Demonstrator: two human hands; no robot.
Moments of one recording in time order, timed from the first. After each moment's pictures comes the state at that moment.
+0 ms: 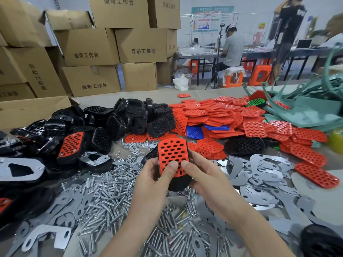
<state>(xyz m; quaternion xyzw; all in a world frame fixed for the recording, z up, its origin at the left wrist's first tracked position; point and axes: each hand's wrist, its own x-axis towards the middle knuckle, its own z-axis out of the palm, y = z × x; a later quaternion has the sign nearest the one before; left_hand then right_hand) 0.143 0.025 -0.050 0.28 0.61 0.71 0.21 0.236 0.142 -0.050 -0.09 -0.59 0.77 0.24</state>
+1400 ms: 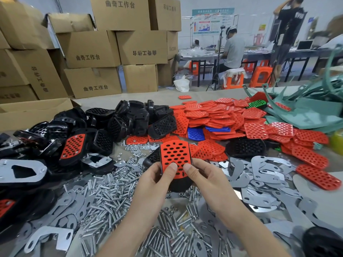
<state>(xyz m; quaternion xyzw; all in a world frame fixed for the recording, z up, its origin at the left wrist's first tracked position) 0.136 0.026 -0.051 0.27 0.60 0.70 0.27 0.241 0.142 -0.057 -0.14 -0.68 0.66 0.28</state>
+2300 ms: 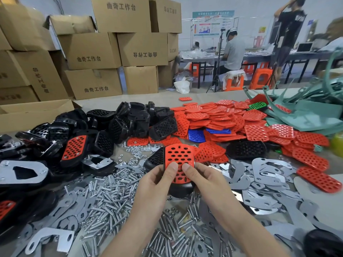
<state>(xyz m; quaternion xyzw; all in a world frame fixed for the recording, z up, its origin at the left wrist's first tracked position) 0.142 0.022 -0.044 0.25 0.59 0.72 0.28 0.236 0.135 -0.052 -0.17 -0.63 0.72 0.25</state>
